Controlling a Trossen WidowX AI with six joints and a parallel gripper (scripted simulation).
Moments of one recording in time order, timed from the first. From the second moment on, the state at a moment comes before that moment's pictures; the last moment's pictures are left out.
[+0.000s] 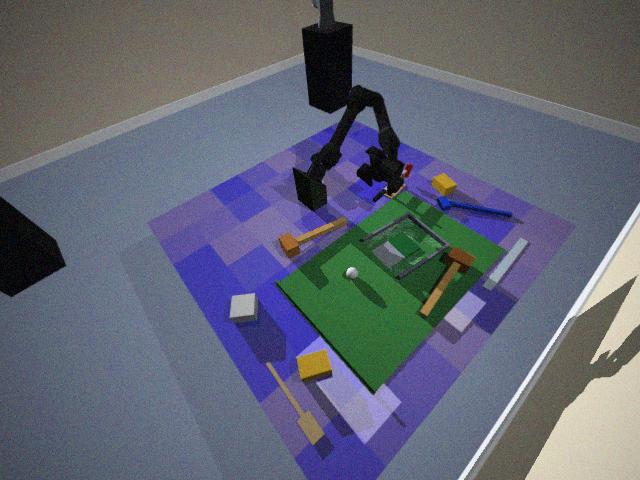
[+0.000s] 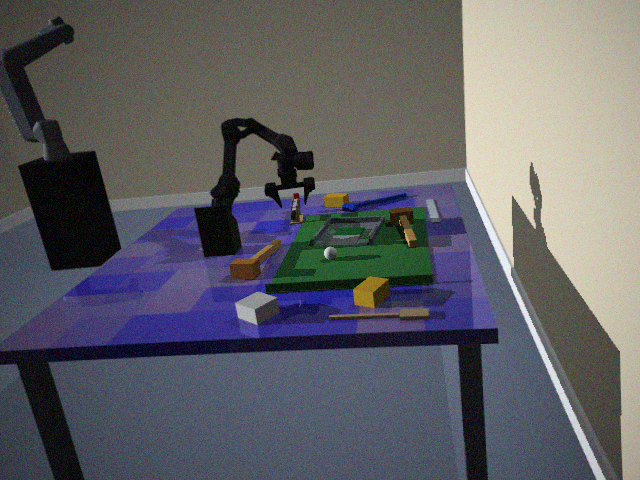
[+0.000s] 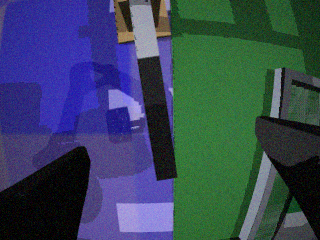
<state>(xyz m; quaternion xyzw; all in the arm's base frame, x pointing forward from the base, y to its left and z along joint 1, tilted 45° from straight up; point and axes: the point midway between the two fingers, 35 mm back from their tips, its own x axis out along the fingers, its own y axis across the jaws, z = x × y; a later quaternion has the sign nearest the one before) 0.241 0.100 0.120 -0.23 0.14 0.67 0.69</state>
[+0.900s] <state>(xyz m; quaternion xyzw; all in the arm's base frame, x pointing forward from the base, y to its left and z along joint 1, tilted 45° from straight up) 0.240 0.138 0.093 -0.22 0.14 0.67 0.69</state>
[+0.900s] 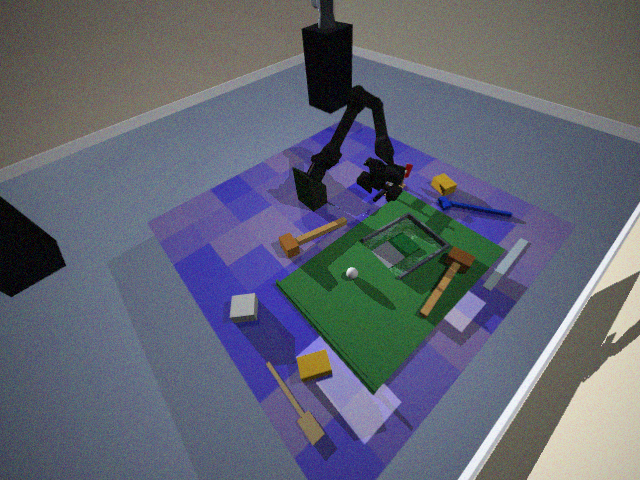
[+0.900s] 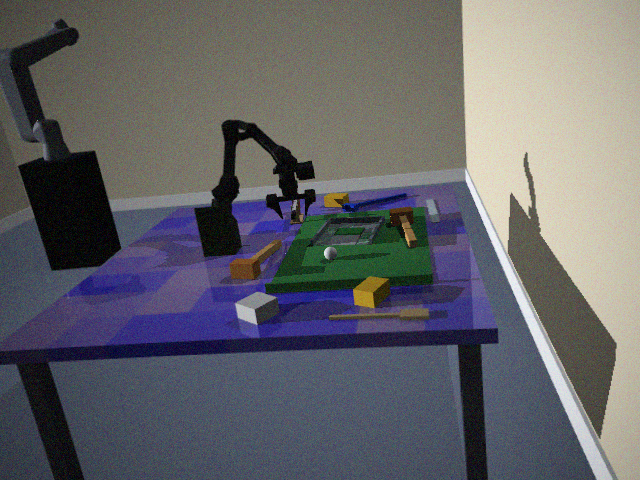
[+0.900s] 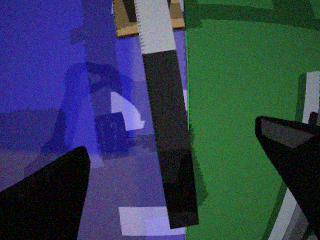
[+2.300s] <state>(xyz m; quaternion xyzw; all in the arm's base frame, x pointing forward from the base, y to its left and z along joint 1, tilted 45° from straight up) 0.239 0.150 0.078 -0.22 0.15 0.68 0.69</state>
